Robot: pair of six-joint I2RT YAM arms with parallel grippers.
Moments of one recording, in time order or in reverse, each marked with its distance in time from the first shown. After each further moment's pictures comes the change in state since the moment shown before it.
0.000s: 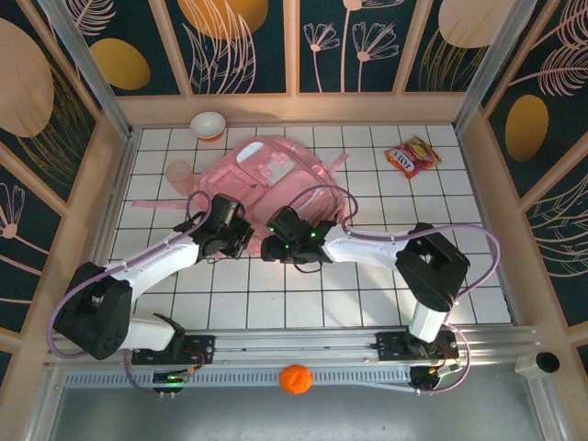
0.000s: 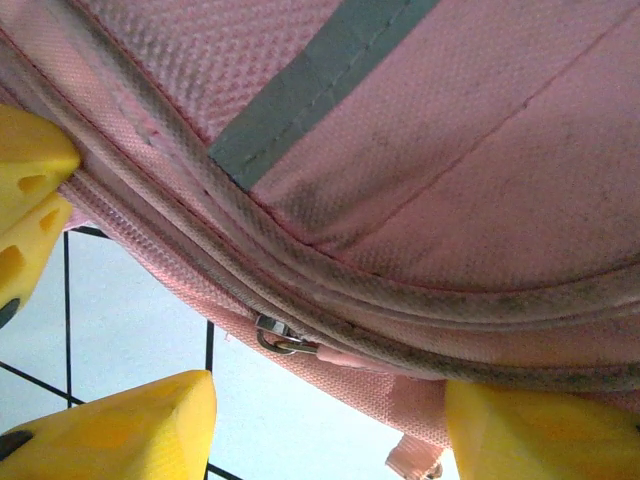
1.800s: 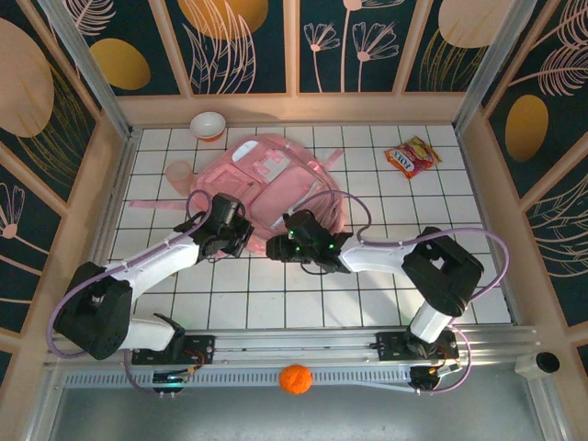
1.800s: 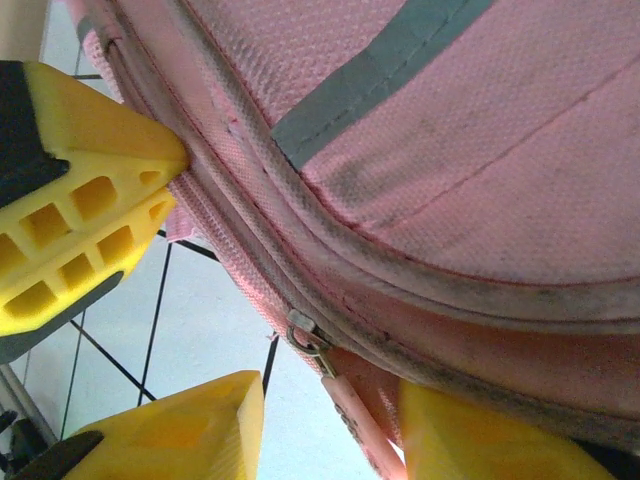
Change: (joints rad) left arm -0.006 0.000 -0.002 0.026 -0.029 0.000; right arm -0.051 -0.074 -0.236 0.429 -0.105 -0.088
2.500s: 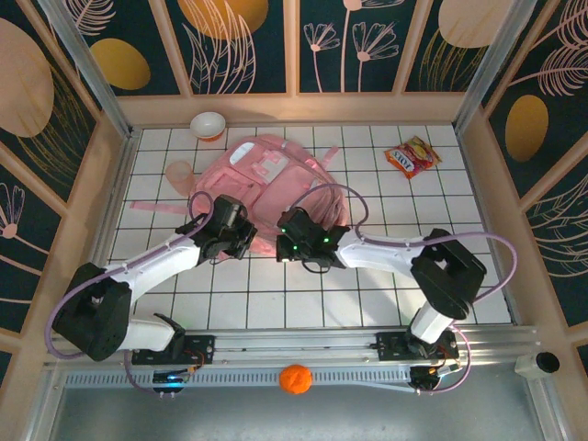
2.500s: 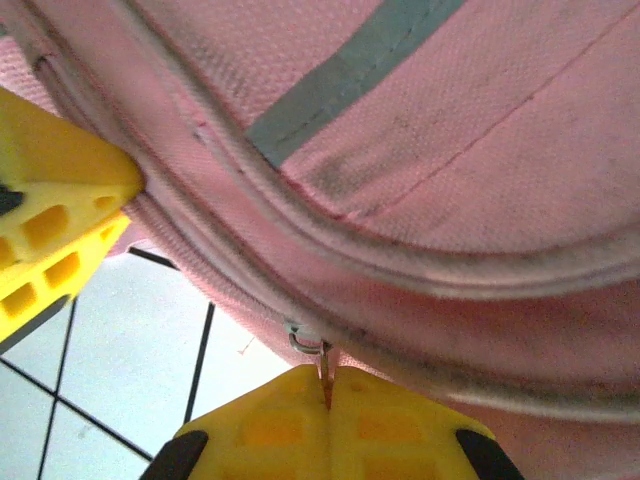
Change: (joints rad) left arm -0.016 -0.010 -0.010 0.012 0.019 -0.001; right arm 0.031 -0.044 0.105 -0.283 0.154 -0.056
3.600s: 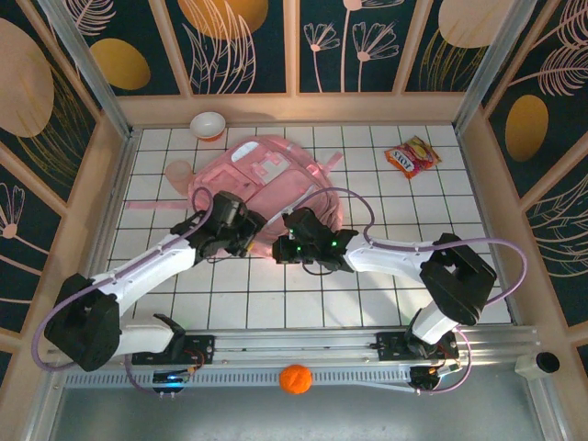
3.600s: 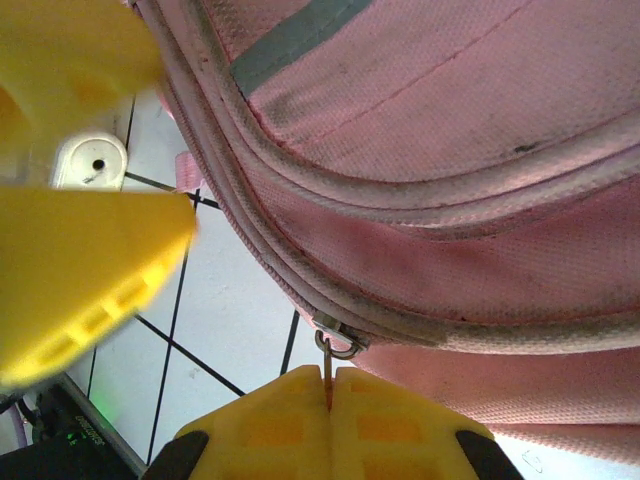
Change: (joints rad) left arm -0.045 -0.054 0.056 -0.087 0.057 0.095; right arm -0.006 -0.048 -0.066 0.117 -0.176 0.064
